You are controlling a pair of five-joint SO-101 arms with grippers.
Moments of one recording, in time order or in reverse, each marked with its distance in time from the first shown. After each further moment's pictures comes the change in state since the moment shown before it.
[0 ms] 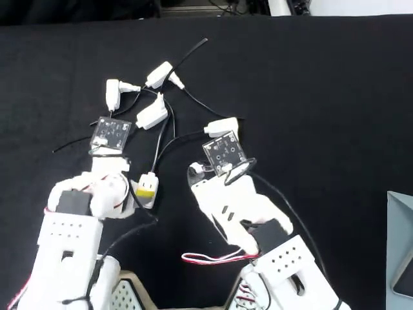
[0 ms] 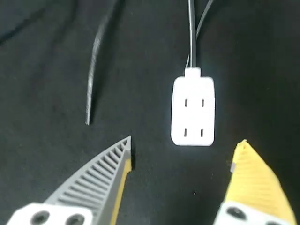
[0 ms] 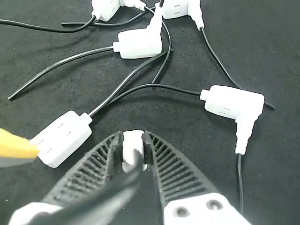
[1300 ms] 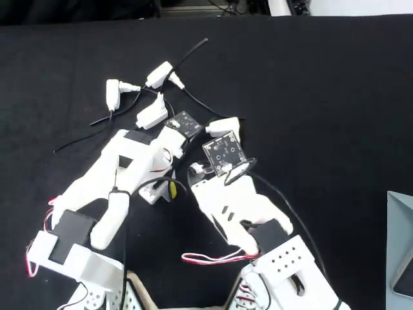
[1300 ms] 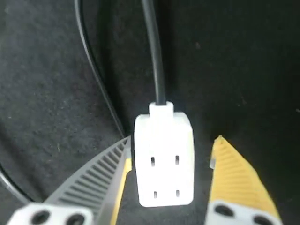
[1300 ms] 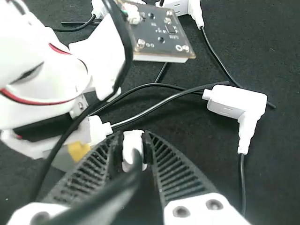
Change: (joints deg) left arm 13.0 52.1 -27.4 -7.6 -17.2; right arm 0.0 0.0 0.5 0.0 0.0
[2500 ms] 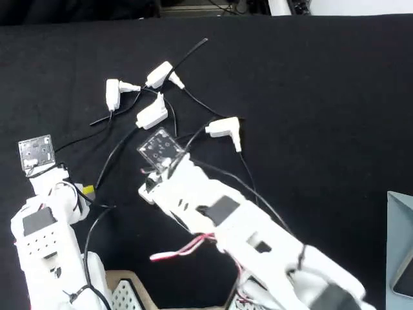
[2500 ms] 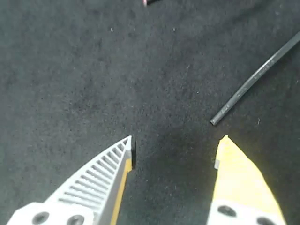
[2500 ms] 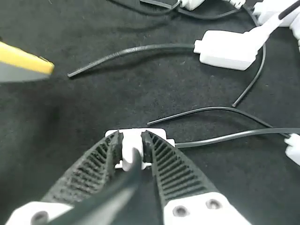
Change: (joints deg) left arm -45.4 -59.7 41.9 -6.9 16.2; right arm -14.8 37.1 -16.0 -14.1 3.1
